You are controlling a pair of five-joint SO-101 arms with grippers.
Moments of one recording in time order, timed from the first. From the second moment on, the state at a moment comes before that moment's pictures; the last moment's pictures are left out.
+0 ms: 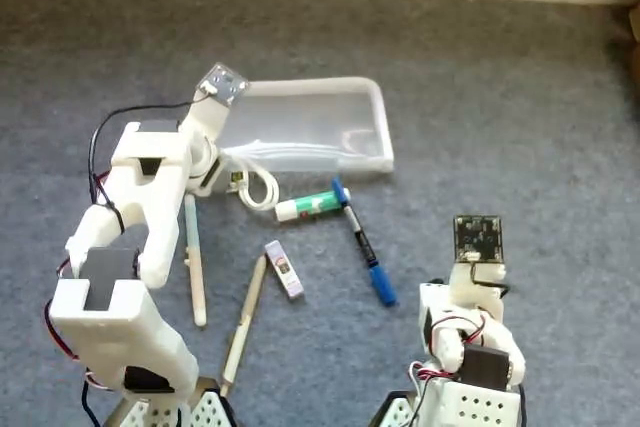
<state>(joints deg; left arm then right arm) -6.0 12.7 19.4 49.3 -24.0 4.4 -104.2 95.8 69.0 12.5</state>
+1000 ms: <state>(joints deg) -2.2 8.1 19.5 49.3 -15.3 4.4 -104.2 95.8 69.0 12.5</state>
